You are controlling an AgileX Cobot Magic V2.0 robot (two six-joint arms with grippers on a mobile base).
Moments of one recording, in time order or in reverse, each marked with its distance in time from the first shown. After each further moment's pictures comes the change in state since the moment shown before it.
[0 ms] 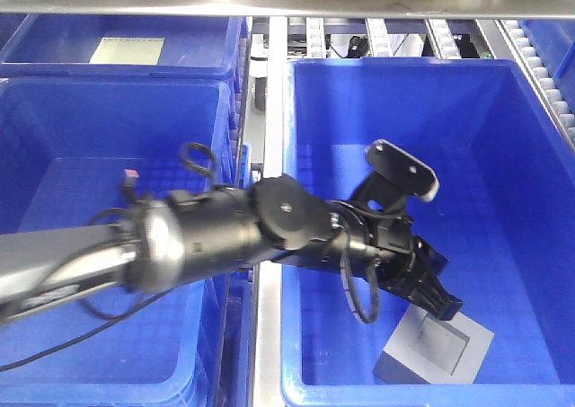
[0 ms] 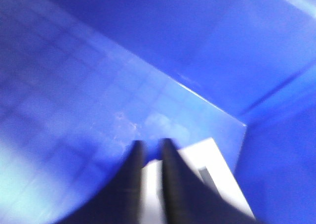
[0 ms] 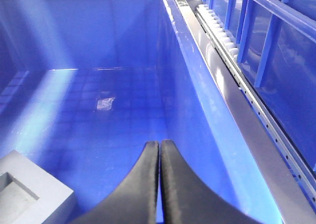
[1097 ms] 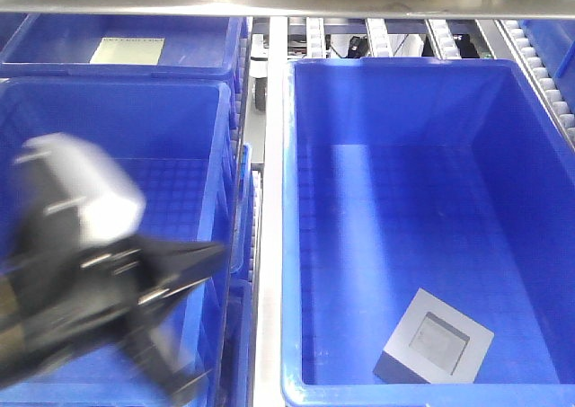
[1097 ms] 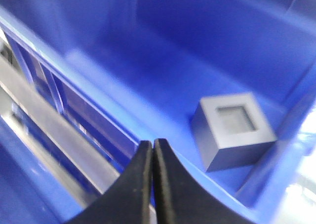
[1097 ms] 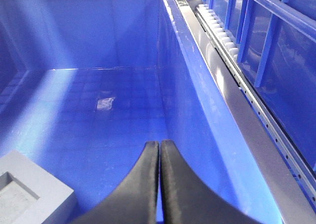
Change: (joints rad) left arm 0.000 -0.964 0.722 1.201 -0.145 -1.140; right arm 0.000 0.000 0.000 0.000 0.001 0.000
